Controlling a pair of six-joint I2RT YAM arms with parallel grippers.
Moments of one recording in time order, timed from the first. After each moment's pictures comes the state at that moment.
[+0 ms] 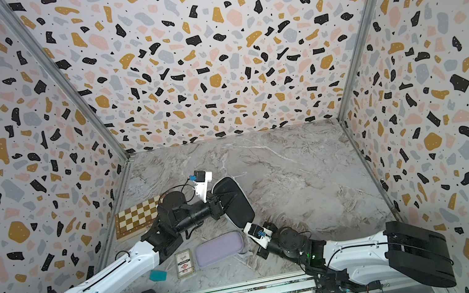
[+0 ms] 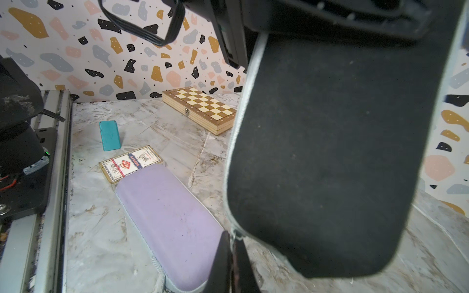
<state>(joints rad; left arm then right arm) -0.67 1.16 0.67 0.34 0.39 -0.56 1.20 1.13 0.23 0.77 0.20 -0.14</state>
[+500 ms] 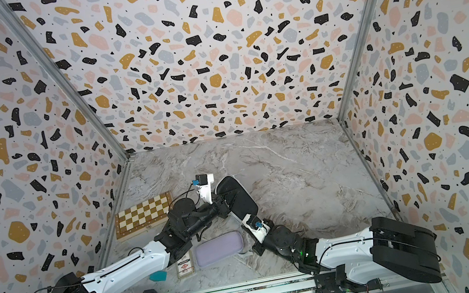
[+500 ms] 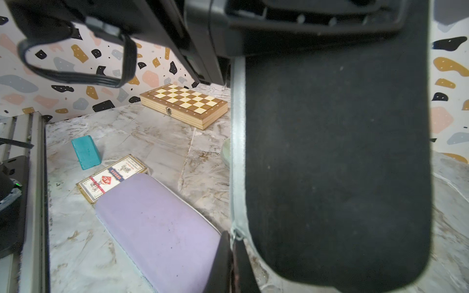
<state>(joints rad) -0.76 1.25 0.59 0.57 0.13 -0.59 1.17 1.22 0.27 0.78 0.27 0.02</state>
